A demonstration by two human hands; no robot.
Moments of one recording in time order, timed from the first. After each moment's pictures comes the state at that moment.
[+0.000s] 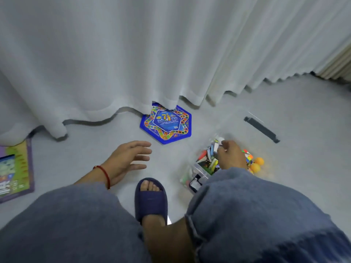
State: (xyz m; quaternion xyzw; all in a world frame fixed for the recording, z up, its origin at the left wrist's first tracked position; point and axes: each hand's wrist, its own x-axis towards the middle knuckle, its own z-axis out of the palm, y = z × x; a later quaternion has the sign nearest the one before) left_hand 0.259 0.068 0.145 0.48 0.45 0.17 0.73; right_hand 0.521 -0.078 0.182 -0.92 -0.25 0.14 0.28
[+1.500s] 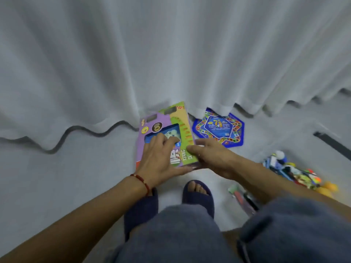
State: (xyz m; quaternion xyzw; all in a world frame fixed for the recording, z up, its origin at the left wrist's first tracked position) left_hand 0.178 0.056 0.162 0.86 0.46 0.18 0.16; right_hand 0.359 0.022 0.207 -0.65 -0.35 0.61 0.29
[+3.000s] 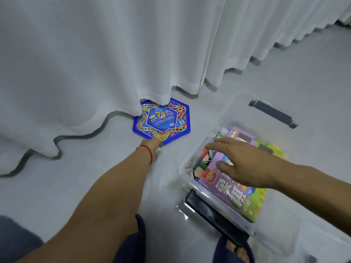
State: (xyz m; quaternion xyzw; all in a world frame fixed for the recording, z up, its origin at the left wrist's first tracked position) left_hand 0.422 0.139 0.064 0.39 0.67 0.05 0.63; right_hand 0.574 -0.088 0.244 -0.74 -0.63 0.22 -0.01
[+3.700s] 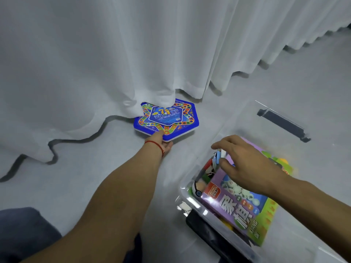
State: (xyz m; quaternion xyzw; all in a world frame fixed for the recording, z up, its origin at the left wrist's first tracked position) left_hand 0.475 0.178 0.051 0.13 0.61 0.21 0.75; right_hand 0.593 -0.055 0.220 -0.79 -0.57 0.21 0.06
